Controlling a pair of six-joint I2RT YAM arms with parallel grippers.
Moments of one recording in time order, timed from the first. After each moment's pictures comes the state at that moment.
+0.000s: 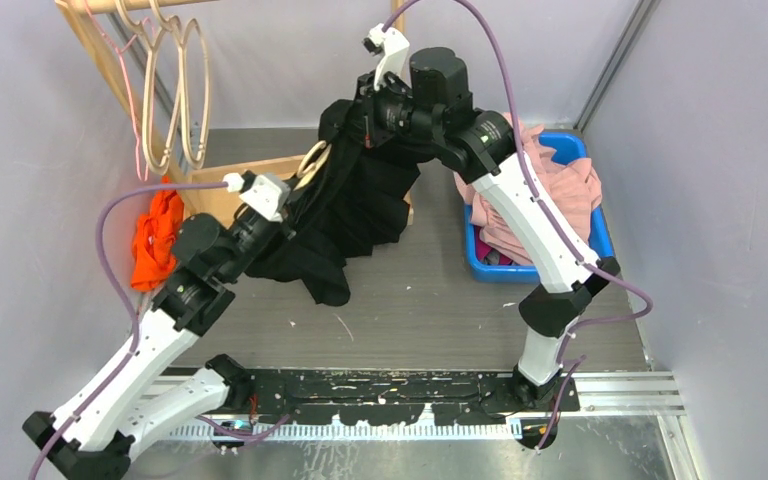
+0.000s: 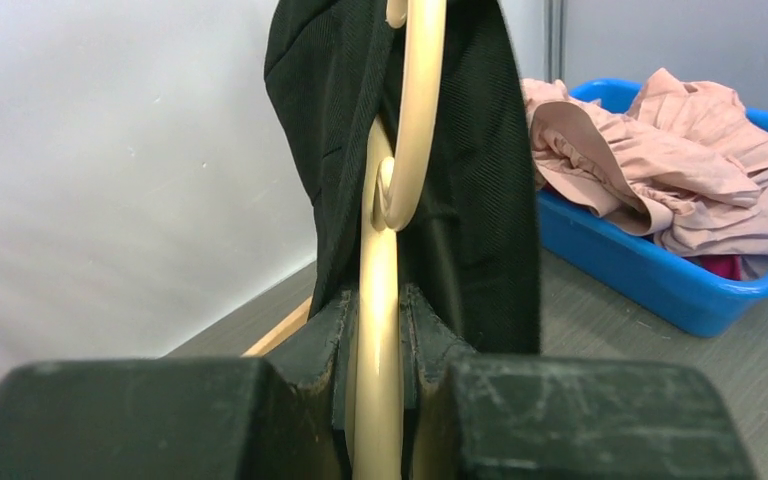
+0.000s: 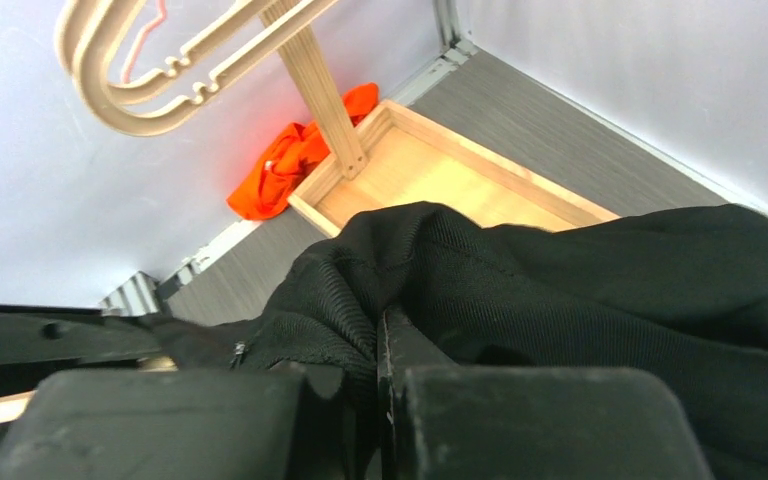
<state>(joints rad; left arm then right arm) -0.62 0.75 0.90 0.05 0.04 0.23 0.72 1.80 2.29 -0.69 -0.24 0.20</state>
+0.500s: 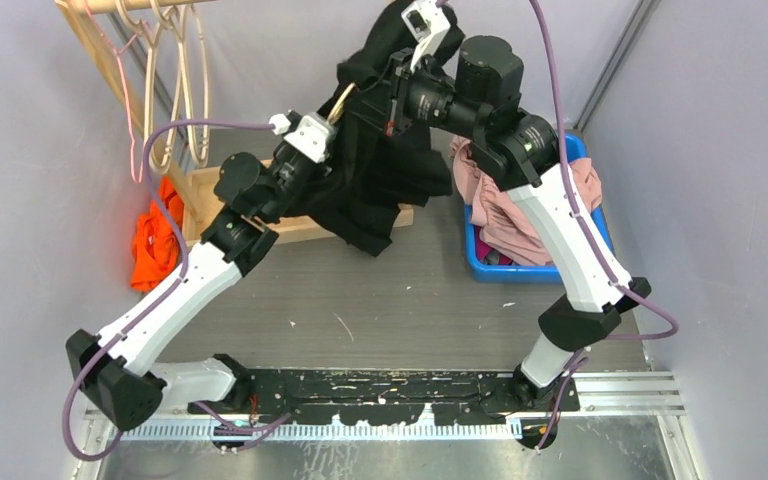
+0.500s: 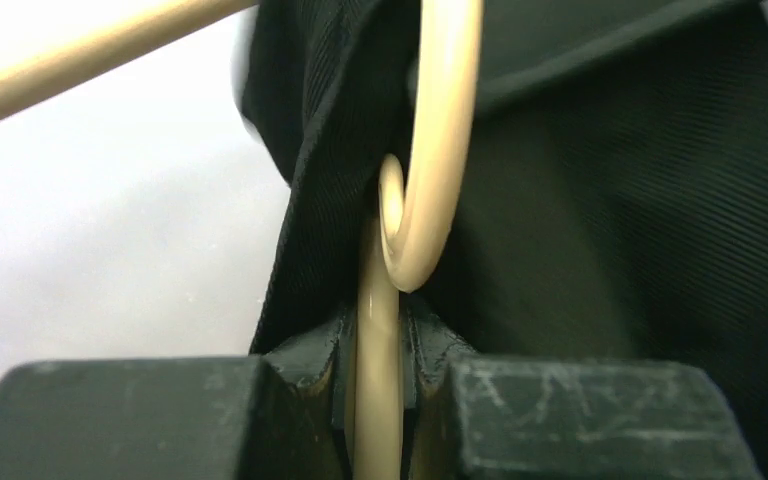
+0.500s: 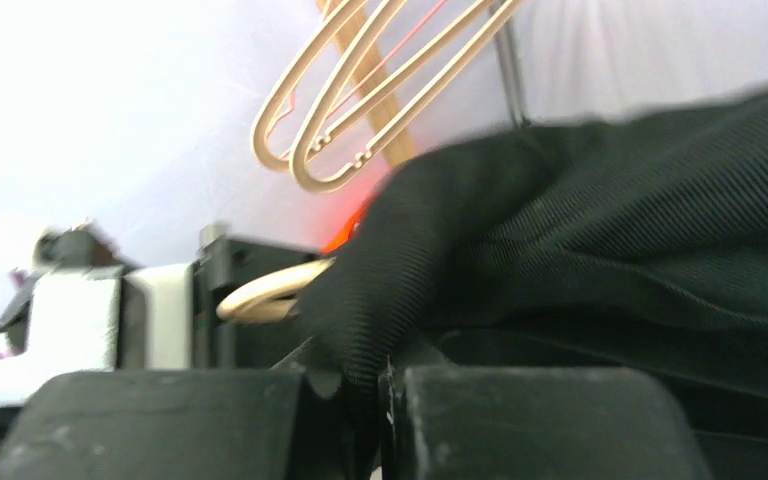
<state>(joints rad) -0.63 1.17 1.17 0.32 0.03 0.38 0.68 1.68 2.27 -0.58 -0.36 0.35</state>
